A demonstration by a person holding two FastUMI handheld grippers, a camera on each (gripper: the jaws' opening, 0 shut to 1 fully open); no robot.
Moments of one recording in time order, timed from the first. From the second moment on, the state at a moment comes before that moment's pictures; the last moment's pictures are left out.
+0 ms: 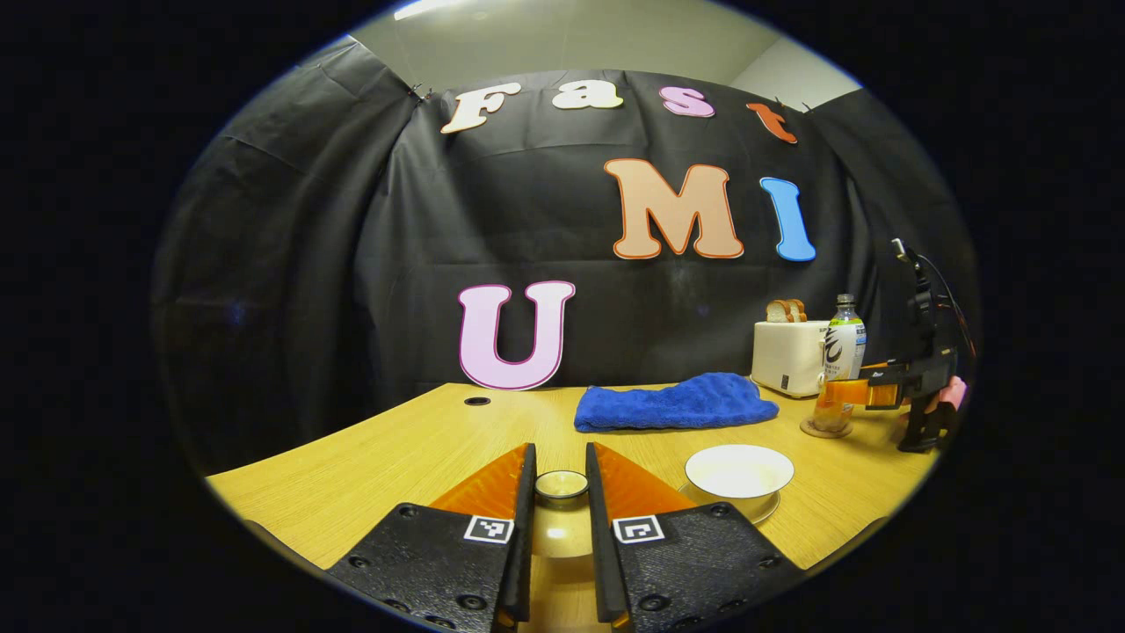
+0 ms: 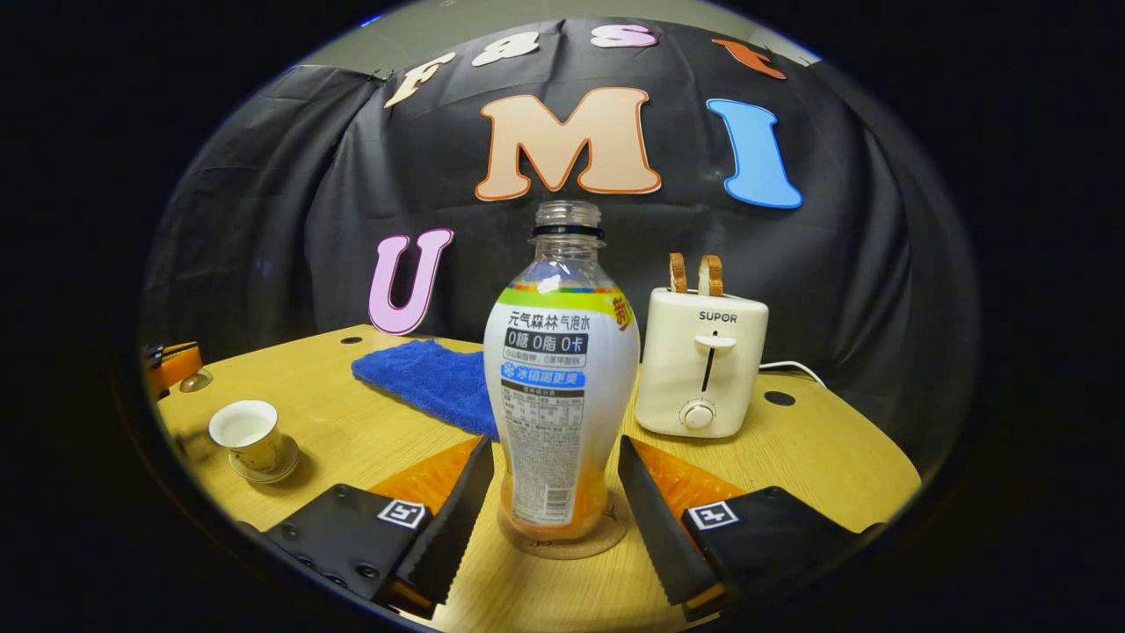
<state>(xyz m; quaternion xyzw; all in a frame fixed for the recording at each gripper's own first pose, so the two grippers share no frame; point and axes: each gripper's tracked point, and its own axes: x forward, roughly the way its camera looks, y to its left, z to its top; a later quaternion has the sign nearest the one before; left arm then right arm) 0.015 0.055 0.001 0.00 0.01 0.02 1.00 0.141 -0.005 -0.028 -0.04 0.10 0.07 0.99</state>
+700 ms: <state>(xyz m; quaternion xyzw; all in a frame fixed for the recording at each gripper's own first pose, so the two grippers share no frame) 0.014 0.051 0.002 0.00 0.01 0.01 1.00 0.070 -0.044 0.006 0.00 0.01 0.03 1.00</state>
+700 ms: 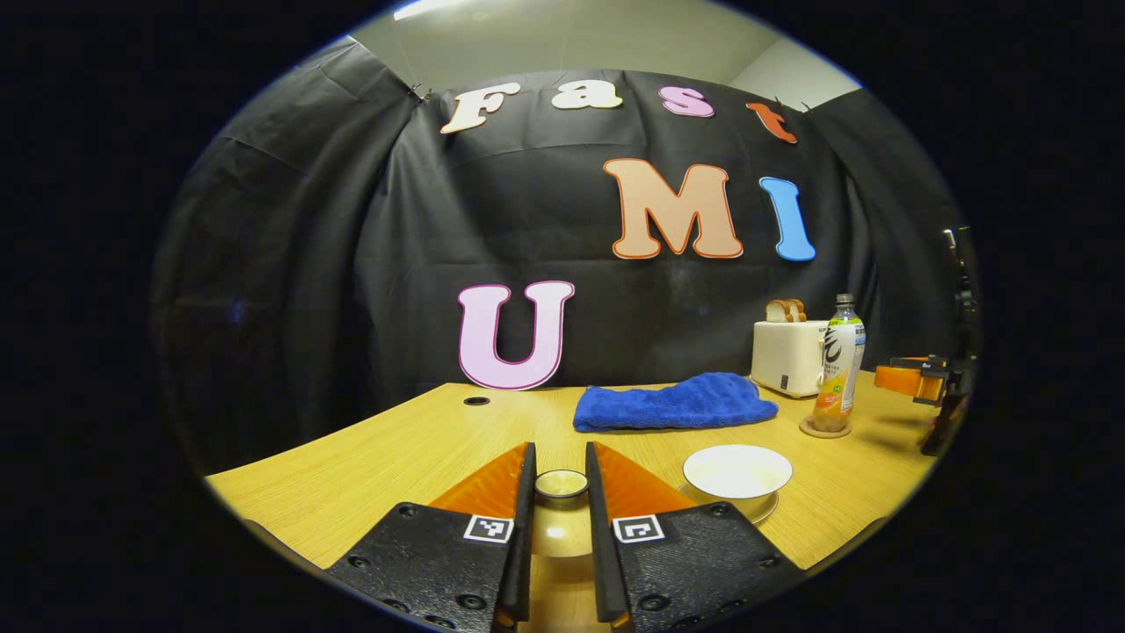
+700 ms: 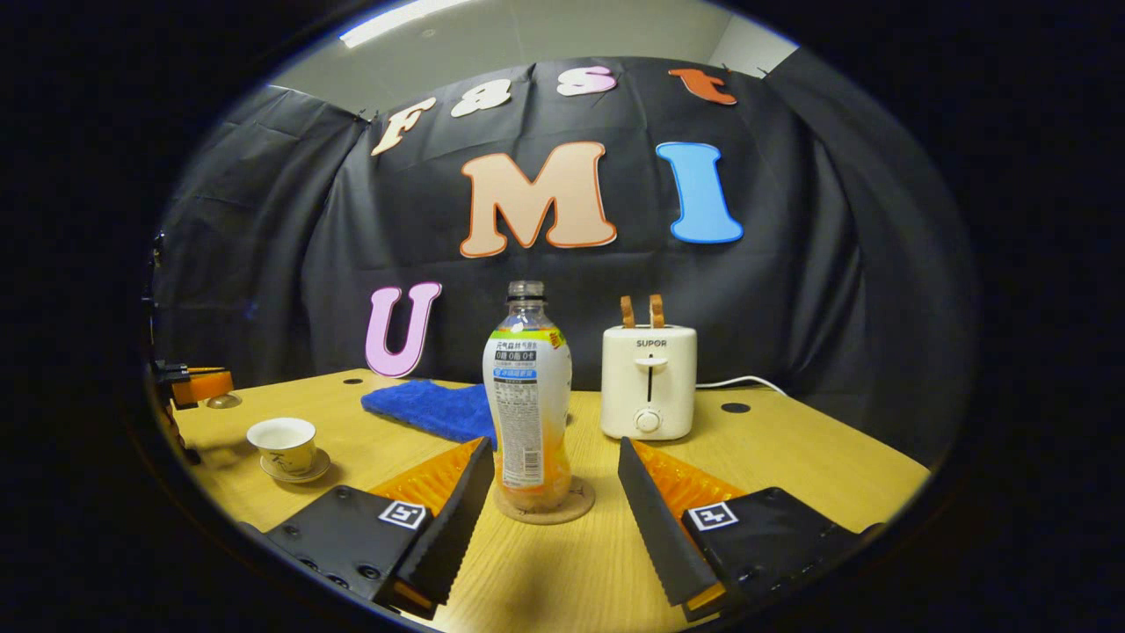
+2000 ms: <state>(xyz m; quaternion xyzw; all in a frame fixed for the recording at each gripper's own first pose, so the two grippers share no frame) 0.047 -0.083 0.002 -0.01 0.01 -0.14 0.99 0.025 -0.064 0.014 0.00 0.00 -0.02 1.00</state>
